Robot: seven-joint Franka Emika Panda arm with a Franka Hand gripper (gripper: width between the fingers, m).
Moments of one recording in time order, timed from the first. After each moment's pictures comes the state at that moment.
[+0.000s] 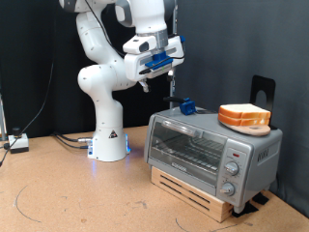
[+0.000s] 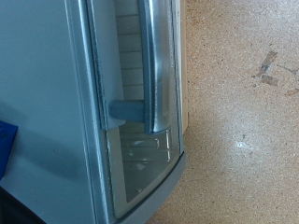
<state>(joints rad) 0.30 -0.65 -0.22 -2.53 0.09 1.88 0.60</state>
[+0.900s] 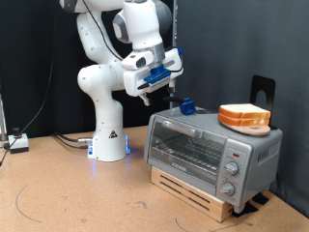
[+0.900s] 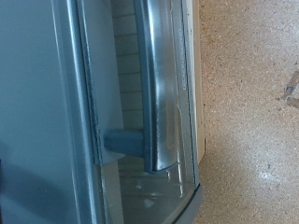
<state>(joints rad) 0.28 -0.66 -0.23 -2.66 0.17 2.06 0.54</state>
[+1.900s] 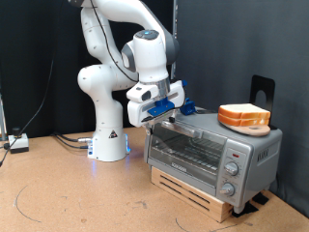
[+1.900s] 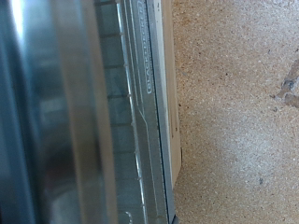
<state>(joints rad) 0.29 -0.47 -0.19 -2.76 0.16 2.30 0.53</state>
